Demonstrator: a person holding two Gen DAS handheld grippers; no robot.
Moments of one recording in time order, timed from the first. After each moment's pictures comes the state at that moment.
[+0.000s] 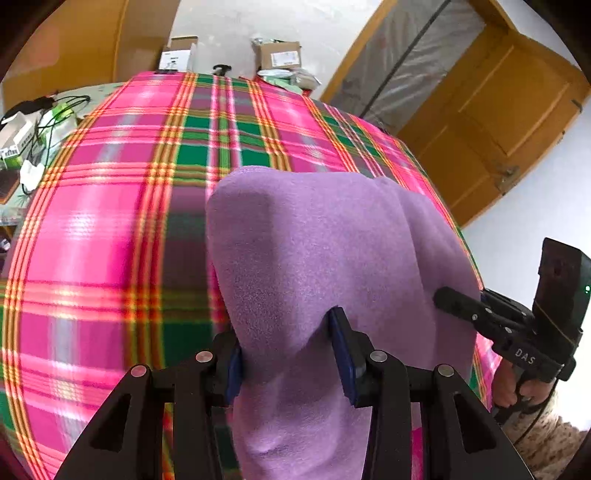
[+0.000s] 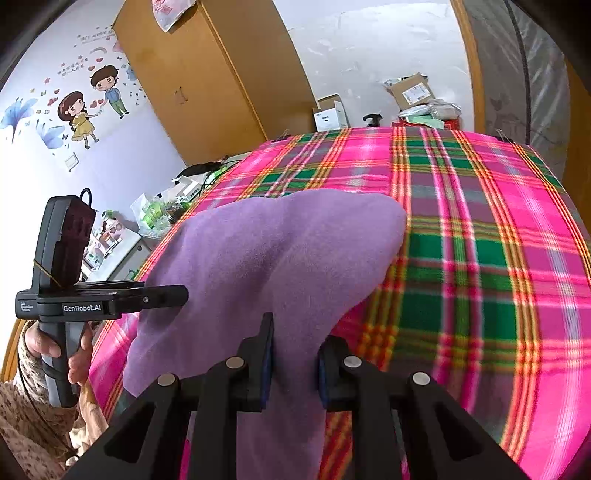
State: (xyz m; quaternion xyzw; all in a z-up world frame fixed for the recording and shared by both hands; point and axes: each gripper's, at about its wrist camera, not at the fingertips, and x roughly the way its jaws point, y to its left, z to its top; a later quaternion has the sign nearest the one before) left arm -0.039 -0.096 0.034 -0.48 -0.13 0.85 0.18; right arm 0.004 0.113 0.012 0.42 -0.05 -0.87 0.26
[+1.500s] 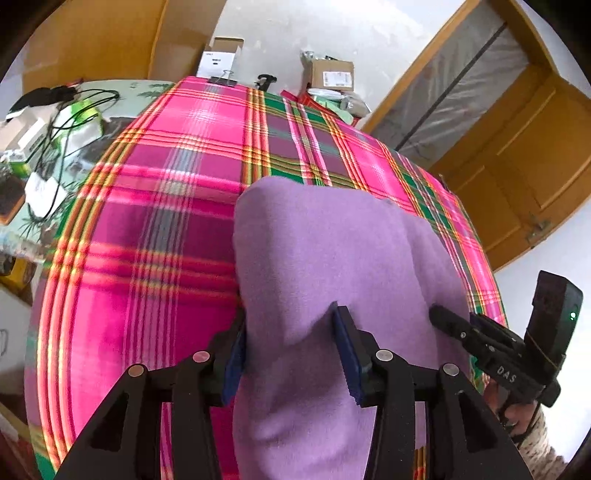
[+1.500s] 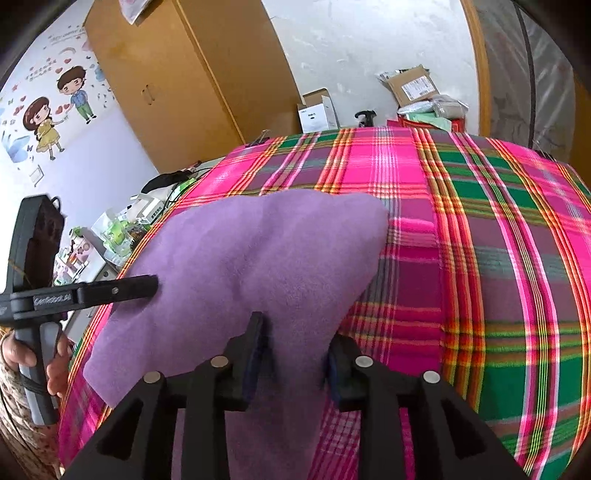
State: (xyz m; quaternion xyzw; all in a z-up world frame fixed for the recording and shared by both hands) left arm -0.151 -0.180 0.010 -0.48 -0.18 0.85 0.12; right arm -0.137 0.045 -0.029 0.44 -0.06 -0.87 0.23
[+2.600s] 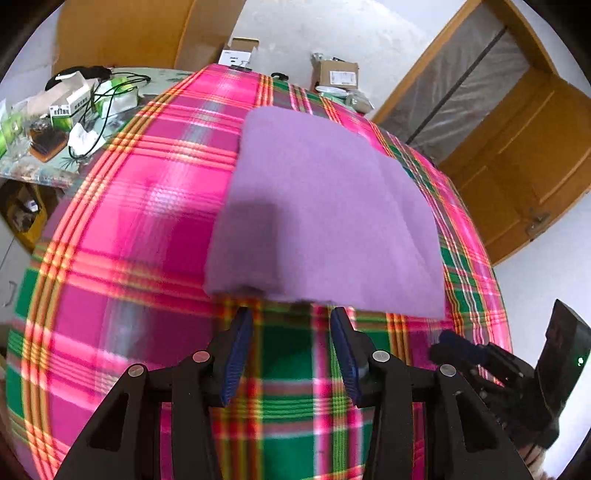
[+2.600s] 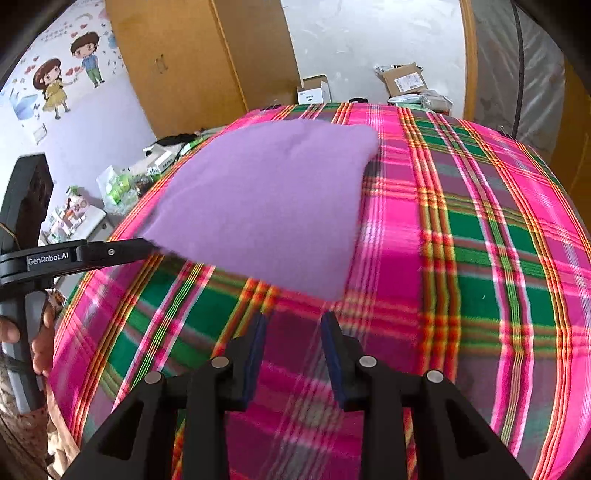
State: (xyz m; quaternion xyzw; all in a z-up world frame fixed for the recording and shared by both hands) left arm -0.033 -0.153 0.009 -0.47 -0.18 0.86 0.09; right arm 0.009 0.047 -0.027 0.45 0.00 -0.87 0.20
